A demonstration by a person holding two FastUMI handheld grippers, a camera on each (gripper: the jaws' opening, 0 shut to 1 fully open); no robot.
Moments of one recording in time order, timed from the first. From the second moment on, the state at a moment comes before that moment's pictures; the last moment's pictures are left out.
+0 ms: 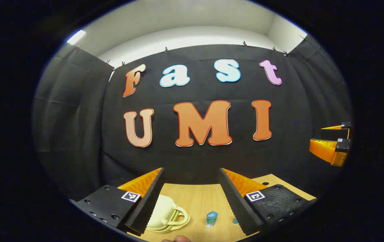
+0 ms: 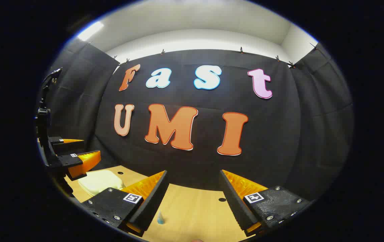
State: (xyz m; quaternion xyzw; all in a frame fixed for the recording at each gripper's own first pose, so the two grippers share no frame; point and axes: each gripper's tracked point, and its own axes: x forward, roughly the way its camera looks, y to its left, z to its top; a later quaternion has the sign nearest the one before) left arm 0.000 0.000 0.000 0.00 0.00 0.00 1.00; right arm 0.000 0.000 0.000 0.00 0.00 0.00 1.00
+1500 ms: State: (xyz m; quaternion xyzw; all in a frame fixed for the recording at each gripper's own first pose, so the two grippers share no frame) left arm 0.061 0.040 -0.019 -0.01 -0.02 -0.03 1.00; right arm 0.051 0.083 -0.034 0.02 0.03 0.02 1.00
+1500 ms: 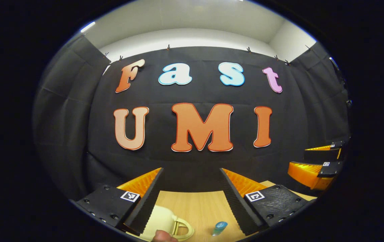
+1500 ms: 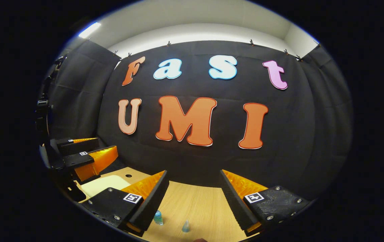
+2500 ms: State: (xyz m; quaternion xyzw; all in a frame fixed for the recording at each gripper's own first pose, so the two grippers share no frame) left arm 0.065 0.027 -0.215 0.30 0.13 -0.11 0.94; right arm 0.046 0.054 -0.062 0.00 0.06 0.00 1.00
